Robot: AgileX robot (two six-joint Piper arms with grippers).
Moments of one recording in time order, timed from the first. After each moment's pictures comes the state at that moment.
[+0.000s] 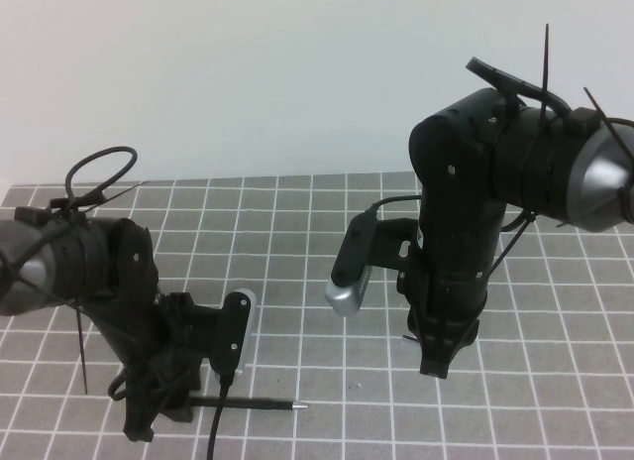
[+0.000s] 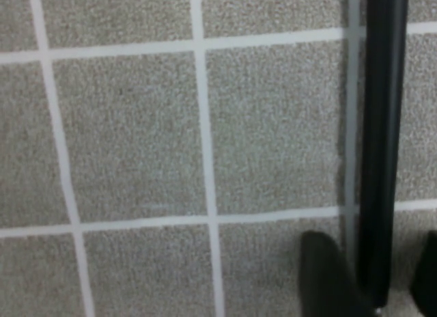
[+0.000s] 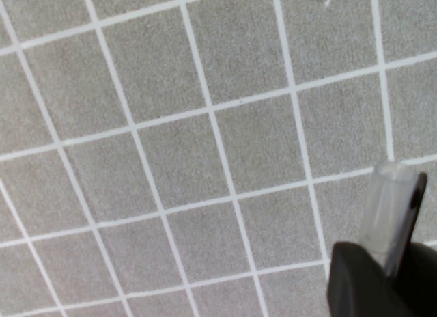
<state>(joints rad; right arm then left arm) 0.68 1.97 -1.58 0.02 1.21 -0.63 -0.37 1.79 -1.01 -0.24 0.80 1.50</state>
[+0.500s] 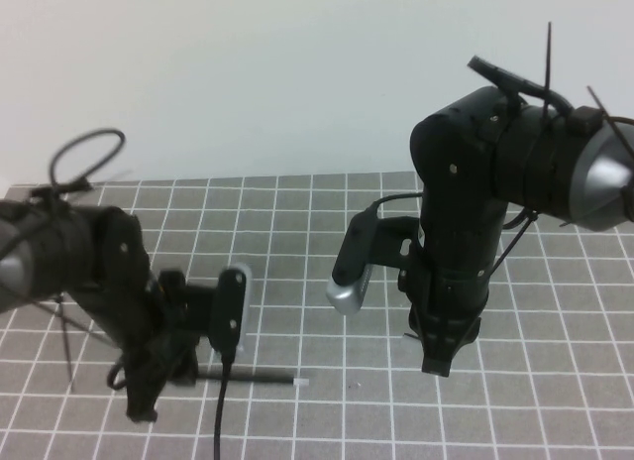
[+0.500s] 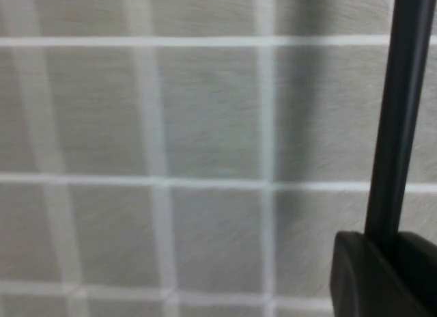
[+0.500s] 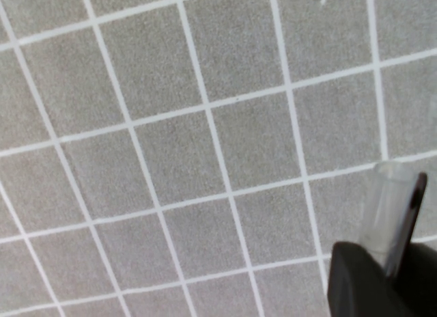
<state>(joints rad) 0.68 1.96 -1.58 0.02 1.21 -0.63 -0.37 1.69 -1.01 -0.22 0.73 1.42</state>
